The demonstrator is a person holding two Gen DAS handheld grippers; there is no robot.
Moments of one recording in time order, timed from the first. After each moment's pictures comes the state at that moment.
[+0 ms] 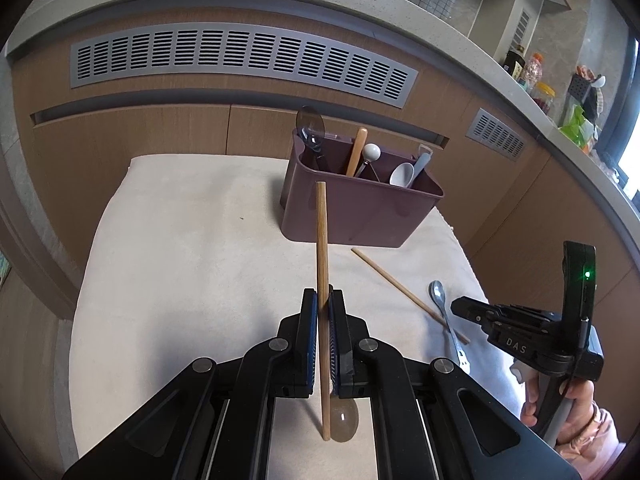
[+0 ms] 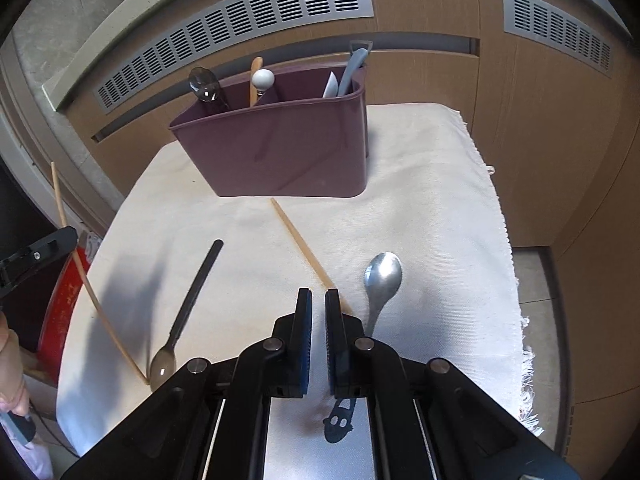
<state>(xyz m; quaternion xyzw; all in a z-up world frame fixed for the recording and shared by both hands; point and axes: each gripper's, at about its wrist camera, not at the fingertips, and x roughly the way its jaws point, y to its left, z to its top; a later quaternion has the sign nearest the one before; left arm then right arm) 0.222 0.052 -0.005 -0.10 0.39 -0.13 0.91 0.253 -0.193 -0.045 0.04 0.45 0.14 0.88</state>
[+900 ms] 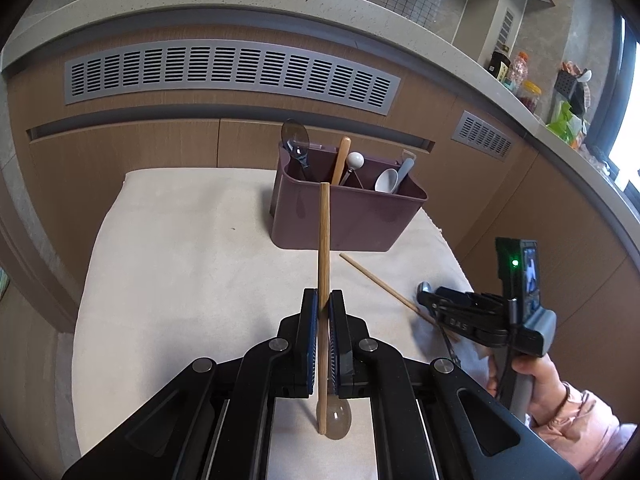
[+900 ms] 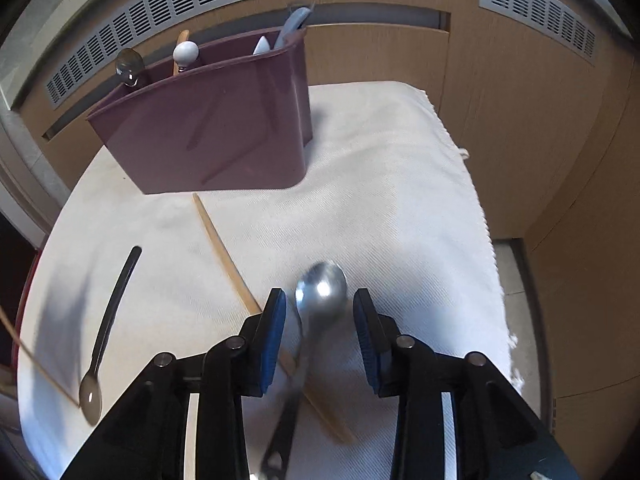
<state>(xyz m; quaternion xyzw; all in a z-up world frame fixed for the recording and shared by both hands) 0.212 0.050 0.004 -0.09 0.37 -0.14 0.92 0.290 -0.206 -0.084 0.01 0.47 0.07 0.88</state>
